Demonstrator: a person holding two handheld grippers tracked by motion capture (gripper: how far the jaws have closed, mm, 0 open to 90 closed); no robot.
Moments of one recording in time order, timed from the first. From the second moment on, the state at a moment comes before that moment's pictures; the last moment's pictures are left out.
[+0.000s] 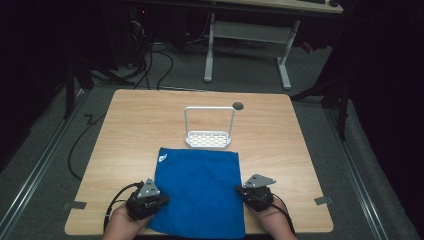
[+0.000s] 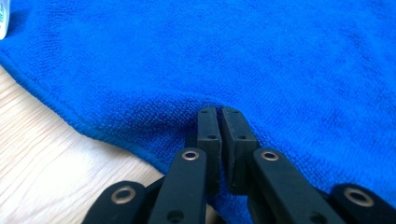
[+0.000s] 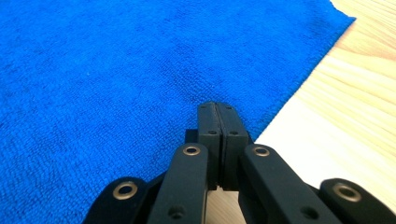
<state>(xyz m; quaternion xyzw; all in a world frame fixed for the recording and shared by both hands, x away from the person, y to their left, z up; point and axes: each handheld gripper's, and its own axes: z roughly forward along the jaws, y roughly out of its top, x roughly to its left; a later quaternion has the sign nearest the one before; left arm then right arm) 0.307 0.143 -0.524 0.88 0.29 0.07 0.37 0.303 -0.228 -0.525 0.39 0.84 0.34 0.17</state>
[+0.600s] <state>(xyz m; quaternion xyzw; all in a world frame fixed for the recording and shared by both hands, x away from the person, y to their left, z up) 0.308 0.122 -0.524 0.89 0.25 0.05 0.37 0.308 -0.261 -0.526 0.44 0.81 0.34 0.20</state>
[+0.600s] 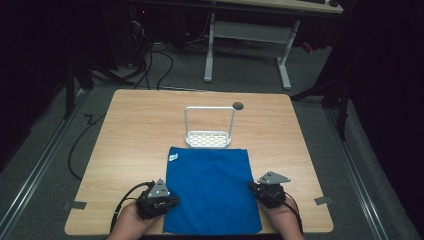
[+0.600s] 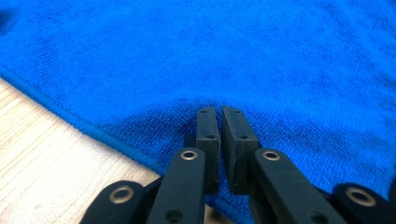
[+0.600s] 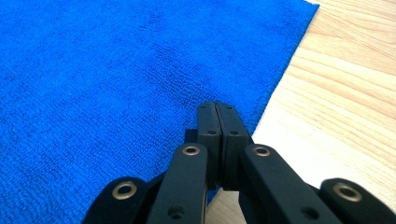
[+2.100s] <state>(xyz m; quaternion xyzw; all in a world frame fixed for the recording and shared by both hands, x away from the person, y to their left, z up) 0.389 0.125 -0.497 0.80 0.39 0.17 0.42 0.306 -0.269 -0.514 0.46 0.77 0.40 0.18</state>
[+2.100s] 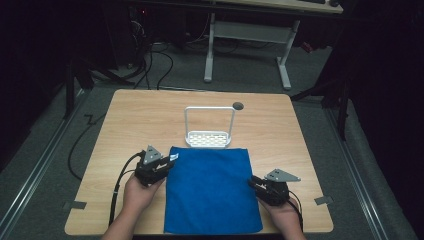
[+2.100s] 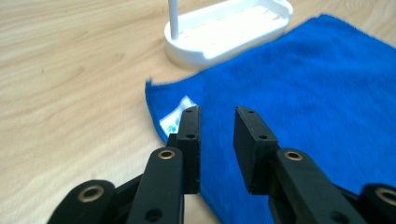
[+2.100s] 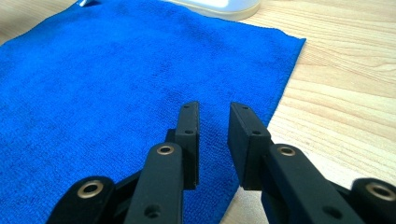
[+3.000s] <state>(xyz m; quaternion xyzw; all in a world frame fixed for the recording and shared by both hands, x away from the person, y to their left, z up) 0.455 0.125 -0.530 0.77 0.45 0.13 0.43 0.355 -0.264 -0.508 0.49 0.75 0.36 0.25</state>
